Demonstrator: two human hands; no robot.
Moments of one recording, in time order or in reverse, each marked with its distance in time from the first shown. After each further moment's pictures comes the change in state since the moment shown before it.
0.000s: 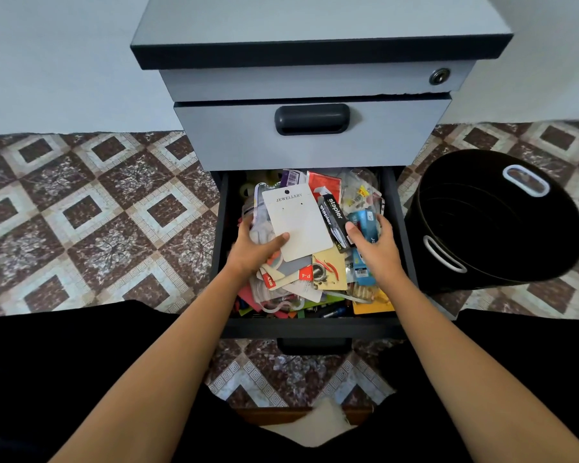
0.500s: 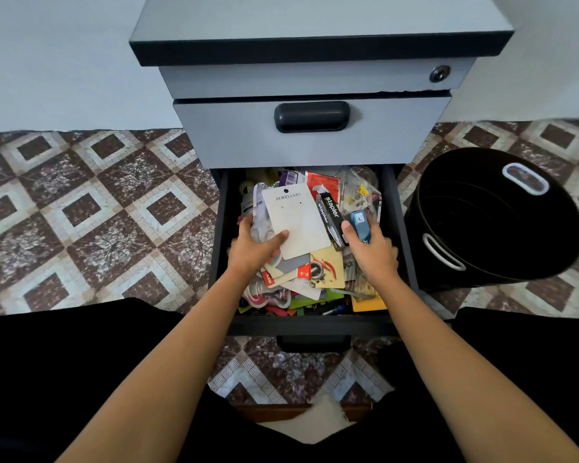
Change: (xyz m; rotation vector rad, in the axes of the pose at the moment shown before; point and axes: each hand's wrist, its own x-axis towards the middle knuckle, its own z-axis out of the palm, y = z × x) left_hand -0.003 0.000 0.006 0.048 0.072 -0.027; right_hand -0.007 -0.005 0.007 -0.383 0.025 0.080
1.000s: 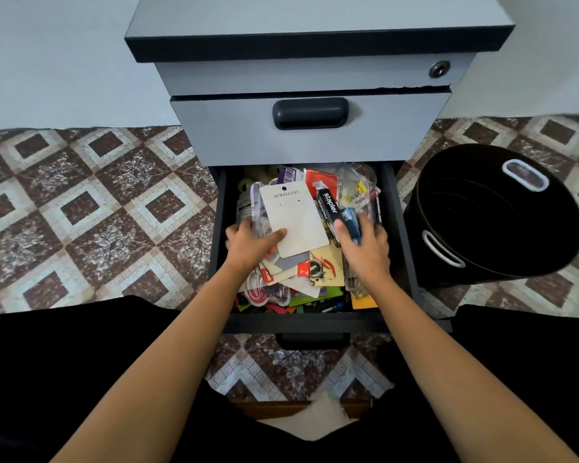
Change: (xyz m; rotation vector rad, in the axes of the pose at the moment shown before) left_hand 0.004 0.002 -0.004 0.085 0.007 -0.001; right_hand -0.010 -0.006 0.008 -0.002 0.011 -0.071
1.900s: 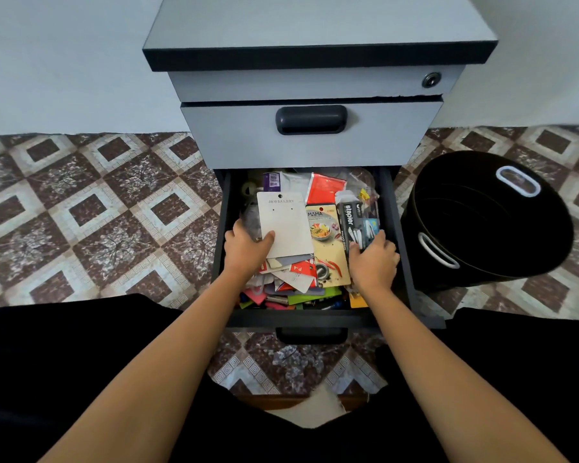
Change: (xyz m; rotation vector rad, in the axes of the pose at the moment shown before) left_hand -0.012 -0.002 0.001 0.206 0.143 0.066; right_hand -0.016 0.004 -0.002 -0.164 0.196 0.062
